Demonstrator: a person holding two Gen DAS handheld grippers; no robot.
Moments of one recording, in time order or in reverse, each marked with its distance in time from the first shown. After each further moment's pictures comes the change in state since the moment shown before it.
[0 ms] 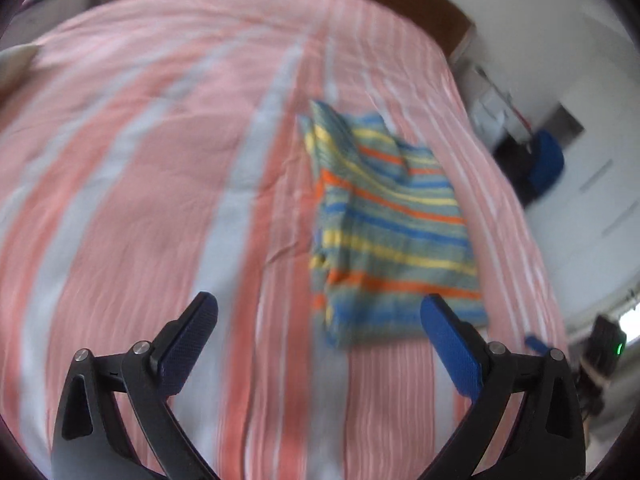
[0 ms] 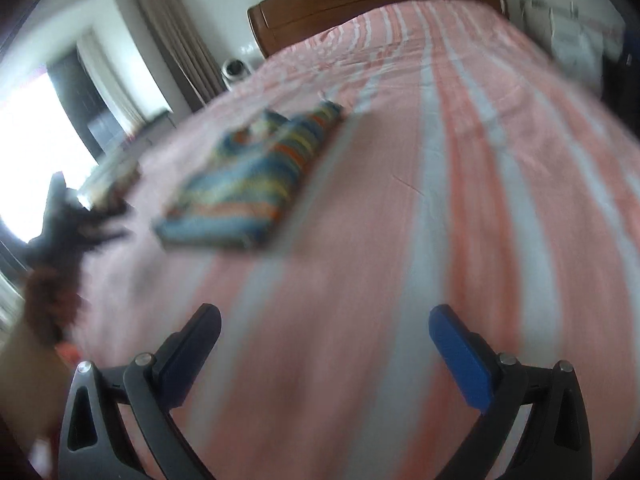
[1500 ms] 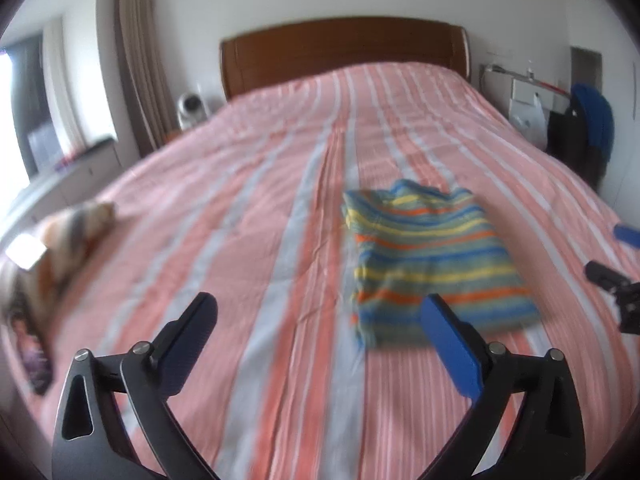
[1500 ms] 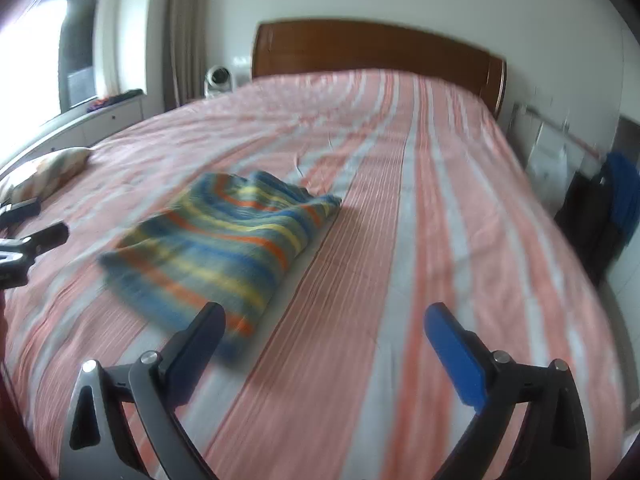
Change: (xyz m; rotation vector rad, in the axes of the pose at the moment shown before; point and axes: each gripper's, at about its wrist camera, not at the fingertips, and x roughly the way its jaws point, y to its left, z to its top) left arm -0.069 -0.105 -0.058 0.319 -0.397 0.458; right arm -0.010 0.072 0.047 -0.317 -0.179 -0.353
